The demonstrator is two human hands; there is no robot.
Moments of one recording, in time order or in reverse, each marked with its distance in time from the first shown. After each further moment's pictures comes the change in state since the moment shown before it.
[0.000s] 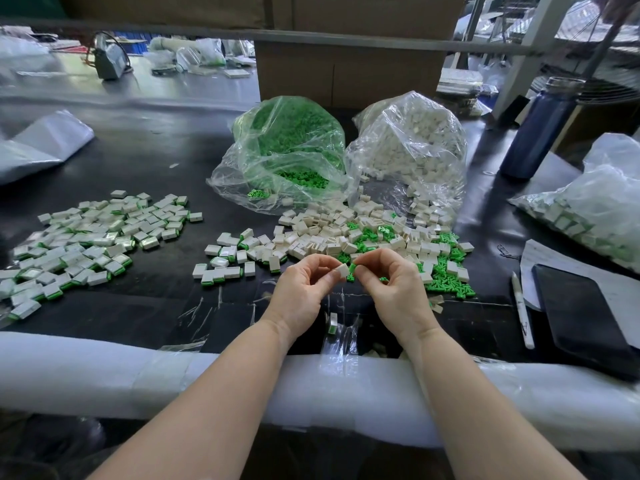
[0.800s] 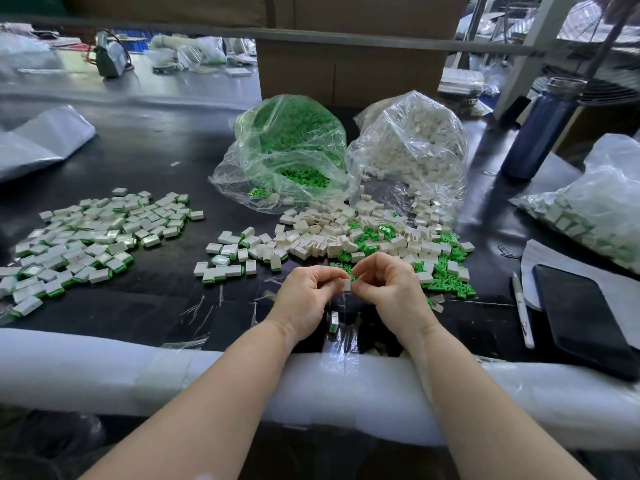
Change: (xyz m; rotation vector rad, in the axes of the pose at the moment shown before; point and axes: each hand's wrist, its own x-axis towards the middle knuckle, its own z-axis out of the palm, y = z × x) left_hand -0.002 -0.002 0.000 0.223 -0.035 0.025; right_hand -0.002 -0.001 -0.002 0.043 -0.123 0.126
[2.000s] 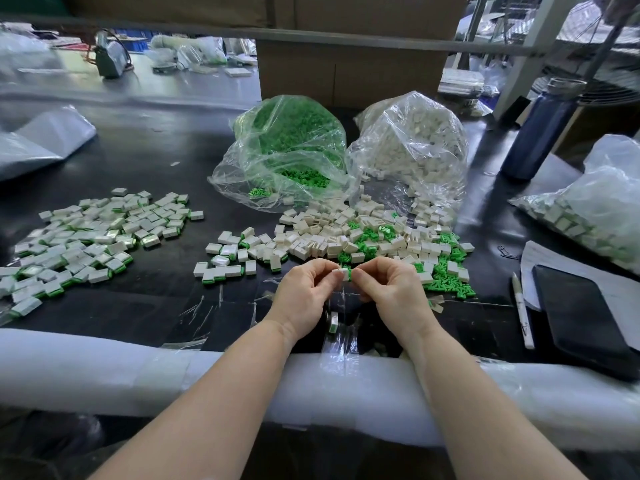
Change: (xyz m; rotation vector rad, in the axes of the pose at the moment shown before) left_hand 0.004 -0.005 -0.002 0.011 0.045 0.020; right_hand 0.000 0.003 0.001 0.006 0.060 -0.005
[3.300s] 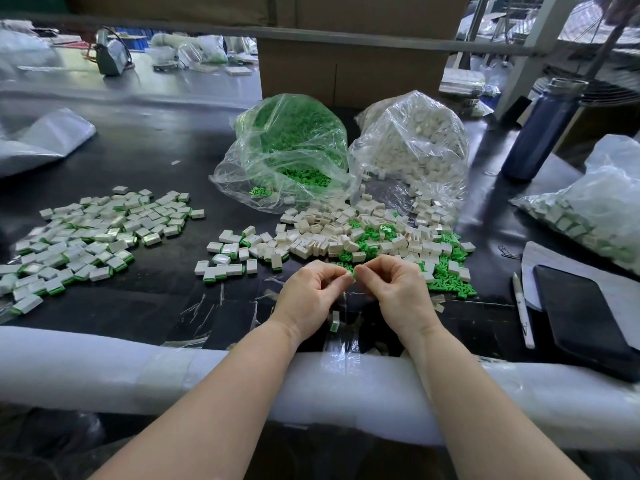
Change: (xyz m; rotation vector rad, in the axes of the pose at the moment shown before) left_hand -0.002 0.002 0.004 0.097 -0.018 -0.004; right_hand 0.001 0.000 0.001 -0.009 0.067 0.009
